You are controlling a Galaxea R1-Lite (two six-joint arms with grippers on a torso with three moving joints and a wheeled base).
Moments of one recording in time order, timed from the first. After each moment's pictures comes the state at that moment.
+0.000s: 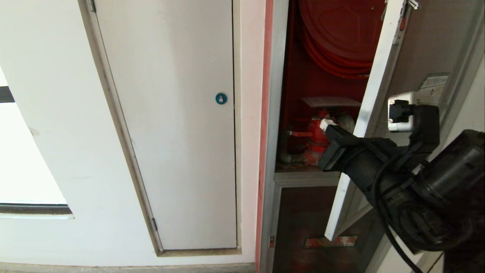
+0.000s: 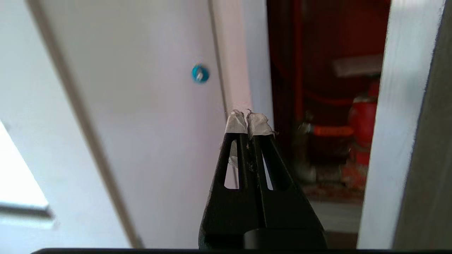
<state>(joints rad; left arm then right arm) -0.02 0.00 0.00 -0.05 -0.03 0.03 0.73 1.65 -0.60 -1.35 -0.51 0.02</state>
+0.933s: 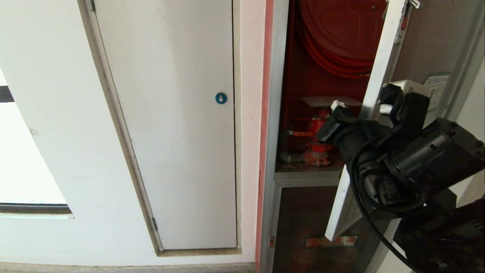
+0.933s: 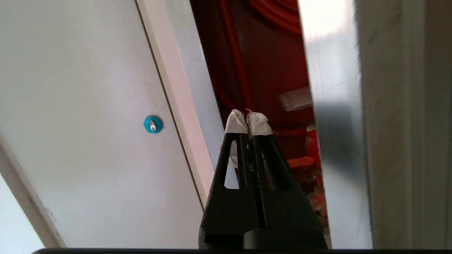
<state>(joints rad) -0.02 0.00 0.00 -0.05 -0.03 0.03 0.67 1.78 -0.72 -1.52 -0.65 -0.02</state>
